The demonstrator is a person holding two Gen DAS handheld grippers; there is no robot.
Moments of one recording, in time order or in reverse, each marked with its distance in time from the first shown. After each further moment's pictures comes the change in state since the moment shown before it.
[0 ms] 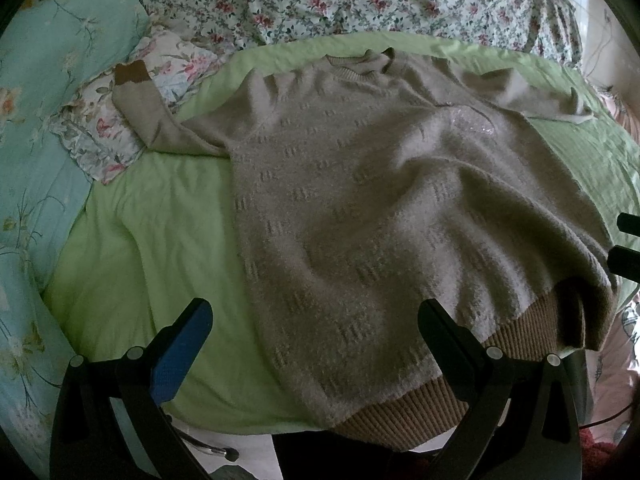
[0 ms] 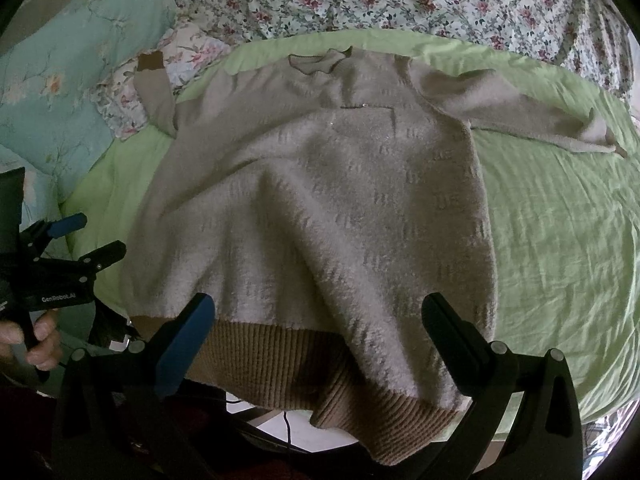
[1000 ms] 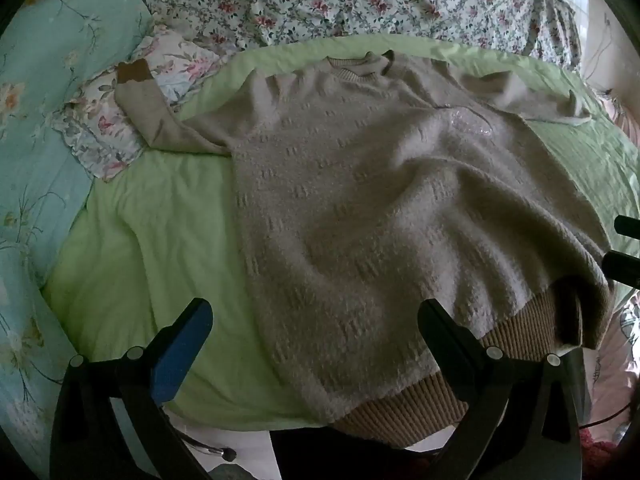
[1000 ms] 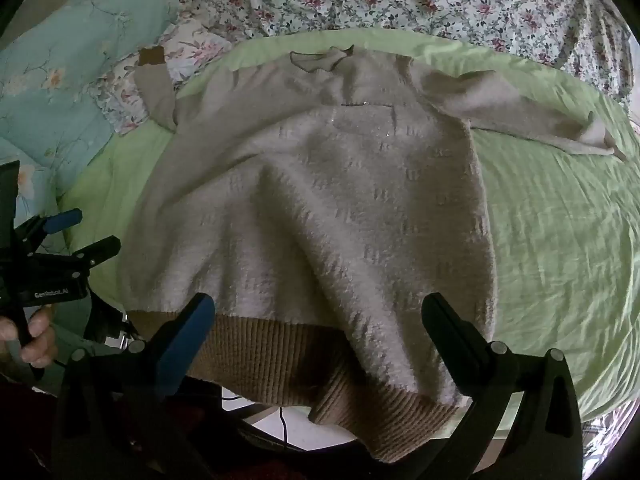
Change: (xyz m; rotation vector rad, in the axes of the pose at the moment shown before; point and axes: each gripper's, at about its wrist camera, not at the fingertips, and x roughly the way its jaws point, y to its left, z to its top) left arm -0.002 -0.002 -0.001 -0.006 -0.001 -0.006; right arm 0.003 0.002 -0.005 -0.018 0.034 -0.016
